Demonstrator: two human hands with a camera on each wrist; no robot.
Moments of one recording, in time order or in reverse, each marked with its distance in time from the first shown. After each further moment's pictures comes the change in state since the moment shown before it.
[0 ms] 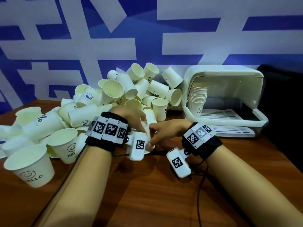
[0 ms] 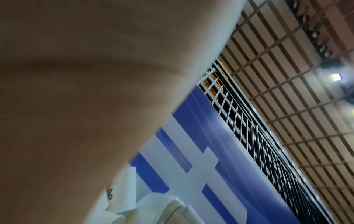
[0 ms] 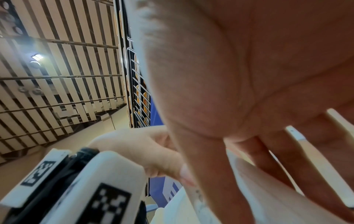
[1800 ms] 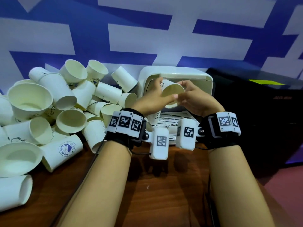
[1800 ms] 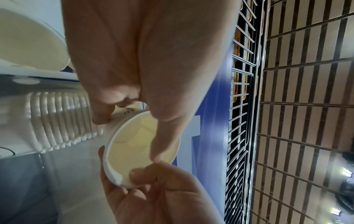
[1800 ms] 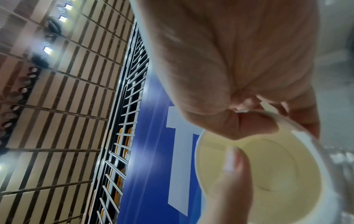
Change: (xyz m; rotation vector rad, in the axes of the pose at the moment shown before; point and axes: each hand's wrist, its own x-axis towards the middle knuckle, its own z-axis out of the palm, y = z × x) left_hand 0.101 0.159 -0.022 -0.784 0.306 0.625; right_hand -0.090 0.135 -0.104 0.909 0.993 0.008
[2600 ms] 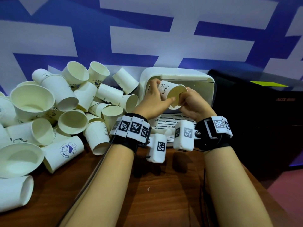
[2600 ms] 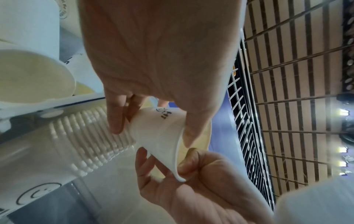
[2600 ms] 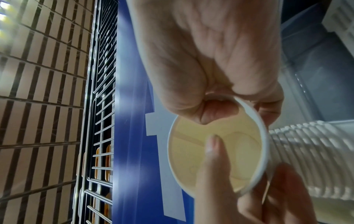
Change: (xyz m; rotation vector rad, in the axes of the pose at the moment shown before) left_hand 0.007 -0.010 0.008 0.083 0.202 0.086; right_hand 0.015 0.016 0.010 0.313 0.102 0.050
